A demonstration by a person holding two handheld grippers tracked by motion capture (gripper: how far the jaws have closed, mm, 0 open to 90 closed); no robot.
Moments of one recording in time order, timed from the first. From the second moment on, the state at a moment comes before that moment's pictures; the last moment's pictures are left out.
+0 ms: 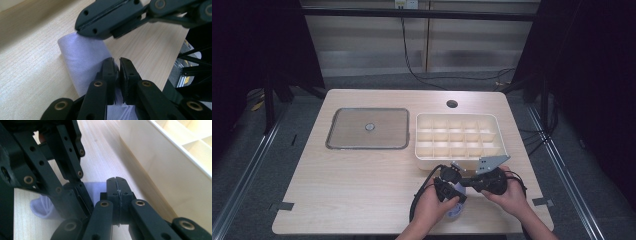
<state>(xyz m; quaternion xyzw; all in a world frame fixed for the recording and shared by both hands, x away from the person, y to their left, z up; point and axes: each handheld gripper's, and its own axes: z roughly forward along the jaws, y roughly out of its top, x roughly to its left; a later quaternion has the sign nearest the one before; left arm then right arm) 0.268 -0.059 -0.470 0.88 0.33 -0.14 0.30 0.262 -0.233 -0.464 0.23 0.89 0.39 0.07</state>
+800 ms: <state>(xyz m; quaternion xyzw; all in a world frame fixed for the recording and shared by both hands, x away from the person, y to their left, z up) 0.267 -0.056 -0.468 0.88 0.32 -0.14 0.31 0.269 -0.227 -0.487 0.25 0.89 0.38 0.05</state>
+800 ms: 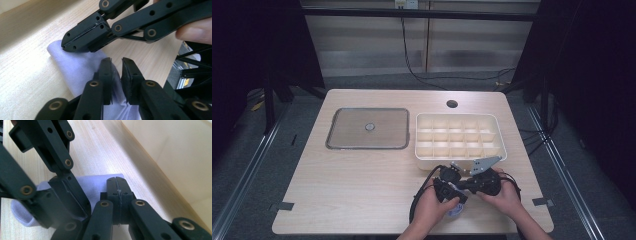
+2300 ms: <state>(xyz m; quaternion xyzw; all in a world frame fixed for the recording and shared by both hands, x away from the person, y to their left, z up) 0.247 -0.038 -0.461 0.89 0.31 -0.14 0.32 0.267 -0.225 -0.488 0.25 0.89 0.38 0.05</state>
